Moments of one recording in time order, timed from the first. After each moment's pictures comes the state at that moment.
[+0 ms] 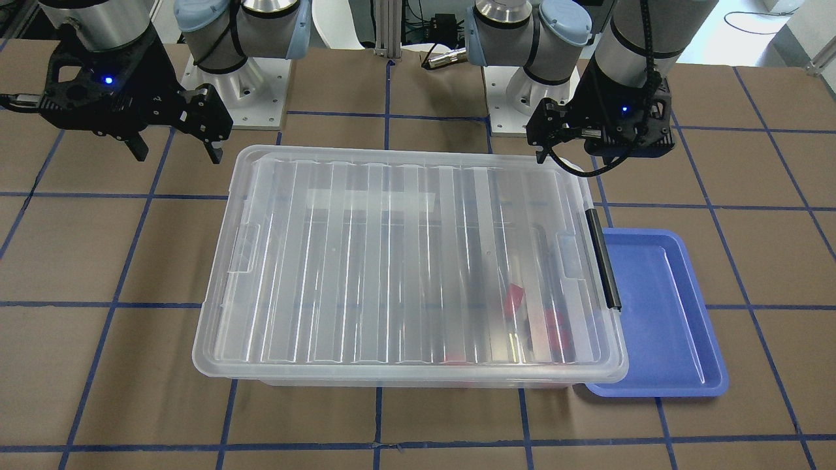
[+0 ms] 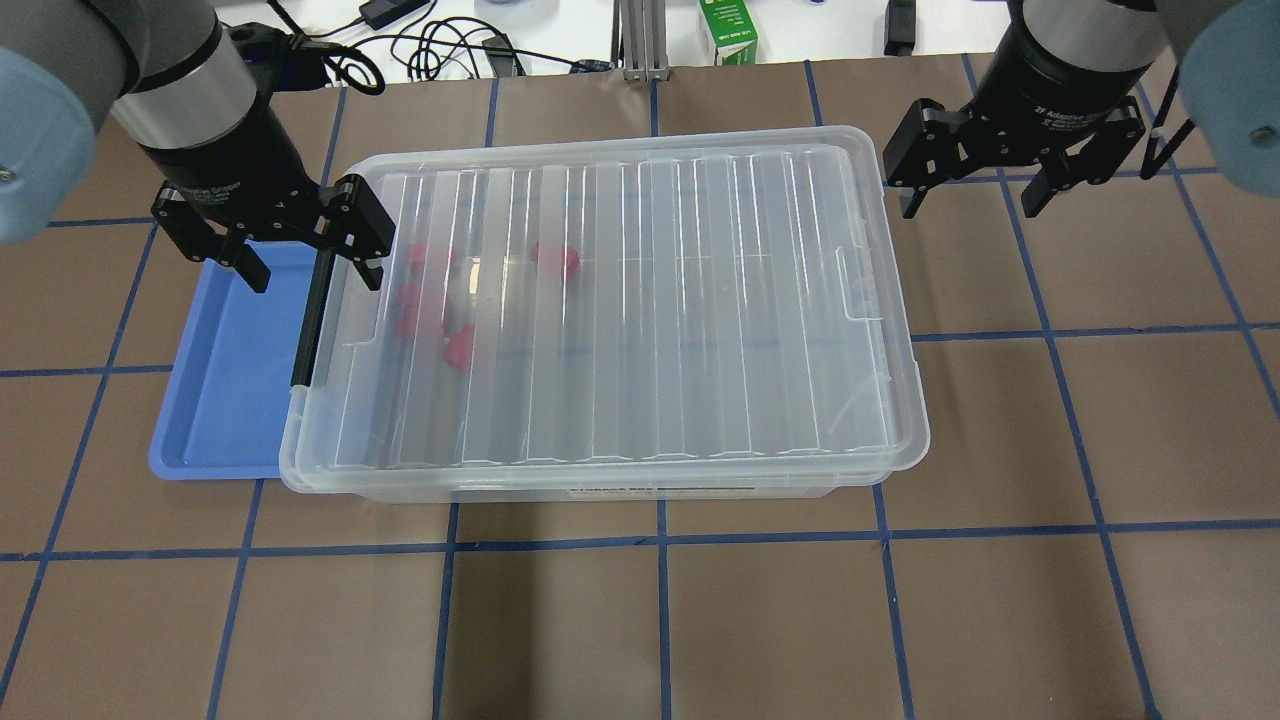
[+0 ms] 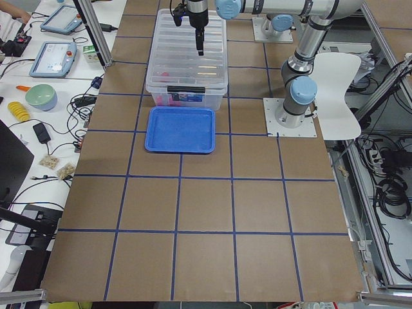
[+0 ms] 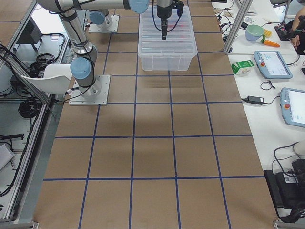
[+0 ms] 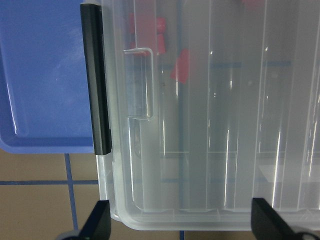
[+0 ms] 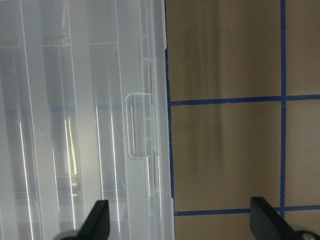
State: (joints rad) left arm -1.55 -1.56 -1.57 -1.67 1.60 0.03; right arm 1.55 -1.61 1.57 -1.59 -1.56 0.02
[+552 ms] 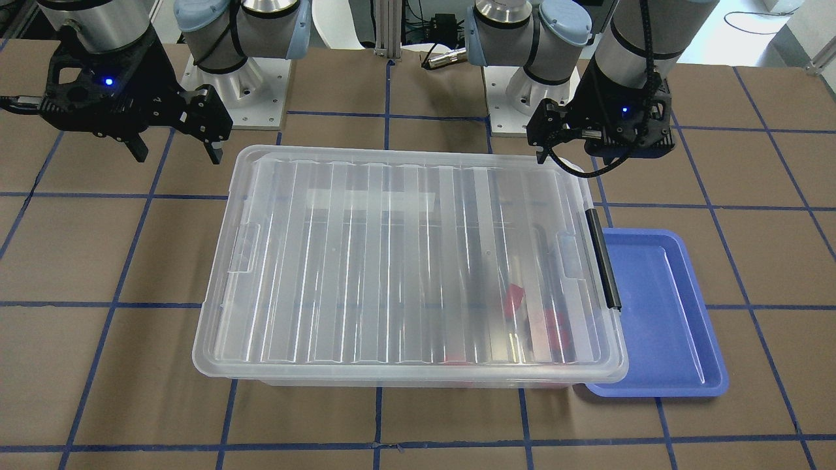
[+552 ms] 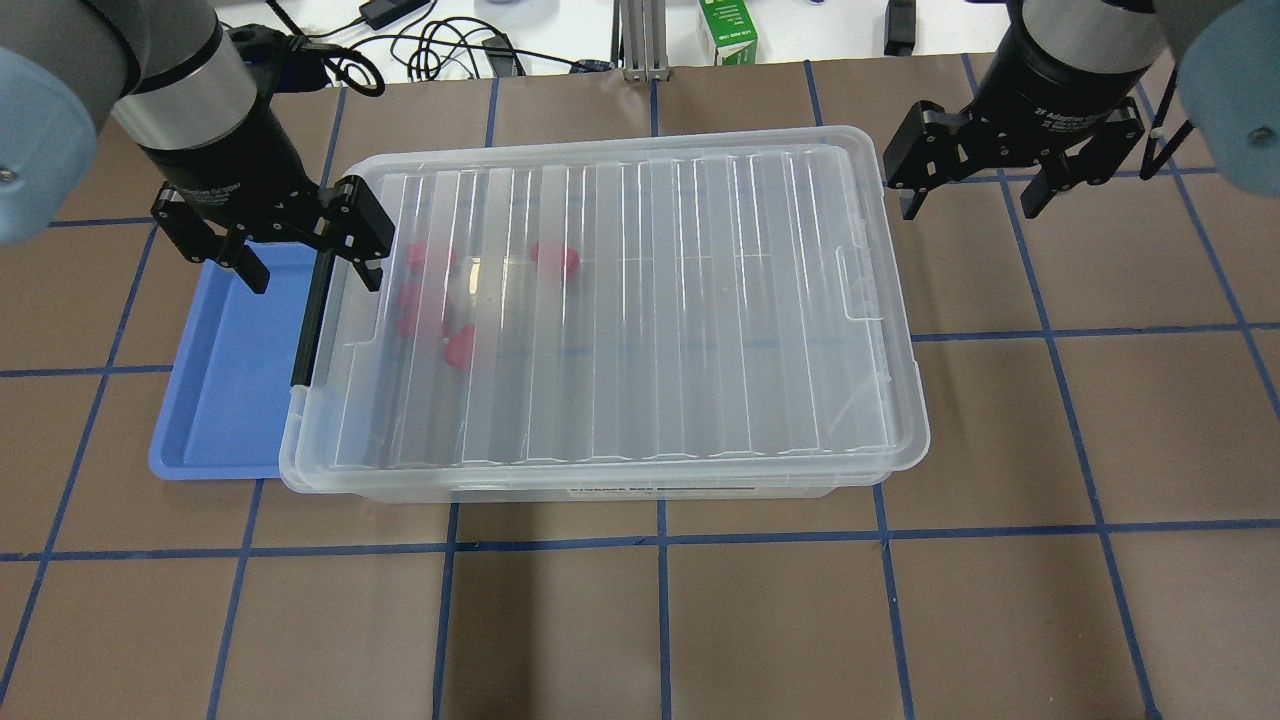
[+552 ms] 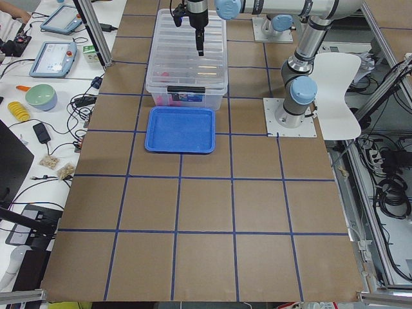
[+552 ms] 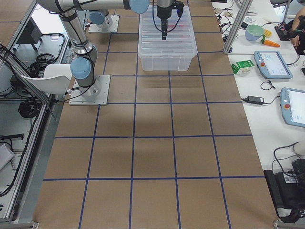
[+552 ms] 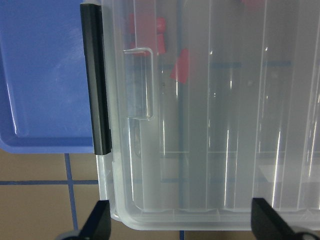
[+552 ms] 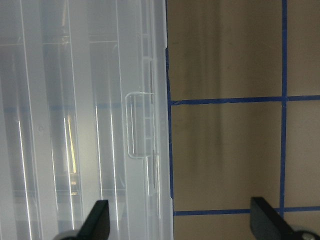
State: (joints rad) left arm -1.55 -1.56 -1.57 -1.67 1.60 0.03; right arm 1.55 -1.61 1.57 -1.59 -1.55 0.00
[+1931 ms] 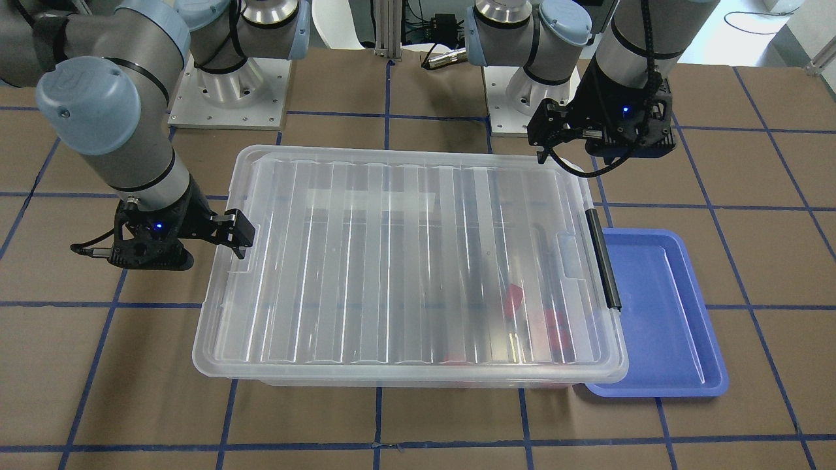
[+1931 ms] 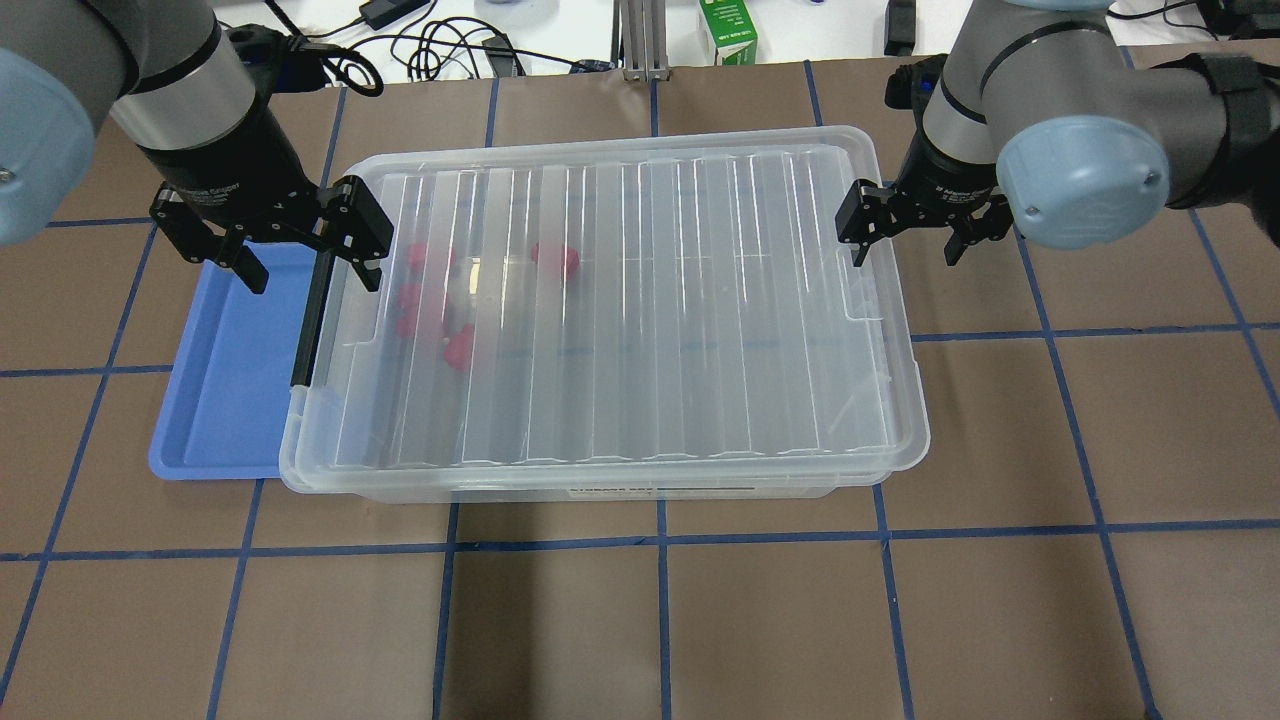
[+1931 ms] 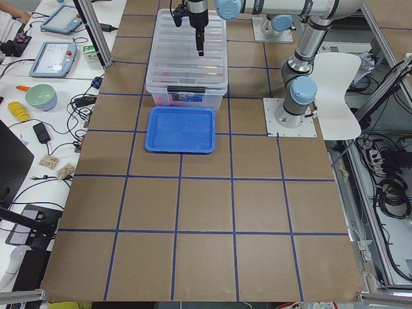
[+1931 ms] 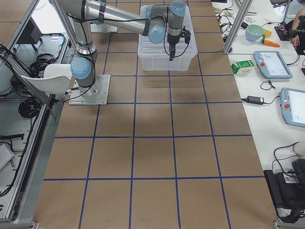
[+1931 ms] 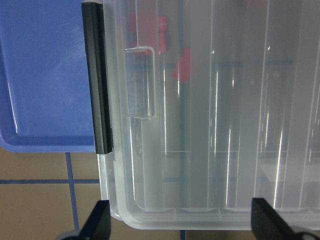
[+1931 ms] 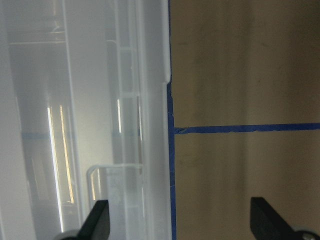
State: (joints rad) left arm -1.55 -1.56 -1.57 -1.67 1.60 0.03; right arm 1.54 -1.39 1.73 -1.90 -1.55 -0.01
